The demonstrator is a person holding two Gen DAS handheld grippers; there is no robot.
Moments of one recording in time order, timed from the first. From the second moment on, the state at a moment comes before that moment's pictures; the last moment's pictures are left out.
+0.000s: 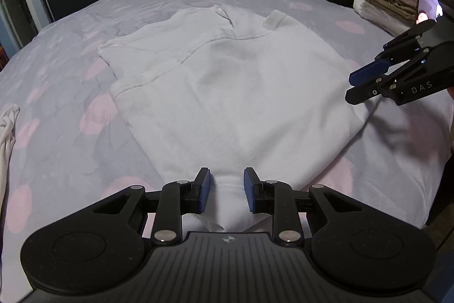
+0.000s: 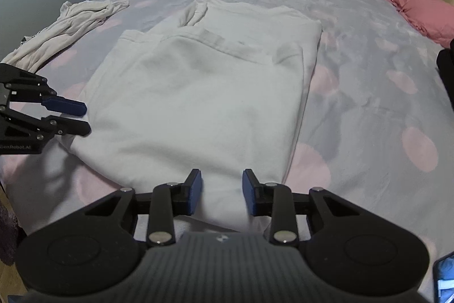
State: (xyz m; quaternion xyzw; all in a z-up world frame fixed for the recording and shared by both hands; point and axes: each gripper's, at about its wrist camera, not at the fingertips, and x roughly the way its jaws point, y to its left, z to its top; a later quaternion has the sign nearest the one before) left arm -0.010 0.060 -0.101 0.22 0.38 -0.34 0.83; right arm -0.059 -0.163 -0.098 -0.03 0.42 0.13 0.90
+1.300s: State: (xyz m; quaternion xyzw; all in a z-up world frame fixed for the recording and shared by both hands) left arm -0.067 0.018 -0.138 0.55 0.19 -0.33 0.74; right arm -0.100 -0.100 -0.123 -0.46 0.31 0.18 0.81
